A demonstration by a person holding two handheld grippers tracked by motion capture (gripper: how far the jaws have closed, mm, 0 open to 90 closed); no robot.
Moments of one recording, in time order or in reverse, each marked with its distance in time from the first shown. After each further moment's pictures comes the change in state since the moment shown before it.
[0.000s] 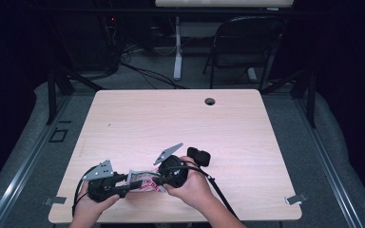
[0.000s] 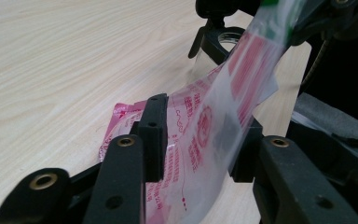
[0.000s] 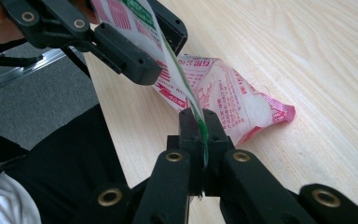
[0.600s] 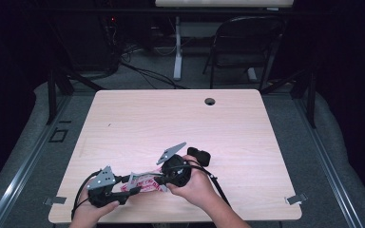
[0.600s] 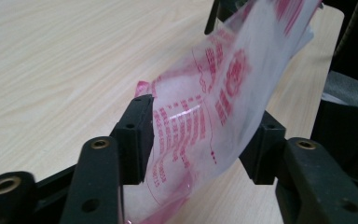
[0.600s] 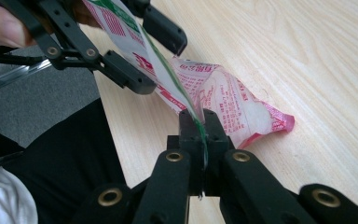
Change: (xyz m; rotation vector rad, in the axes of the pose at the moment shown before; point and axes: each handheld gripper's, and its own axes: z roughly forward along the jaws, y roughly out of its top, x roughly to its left) left arm -0.001 -0.020 0.005 0.036 0.071 0.083; right arm -0.006 -0.003 -0.006 -0.009 0.019 -0.036
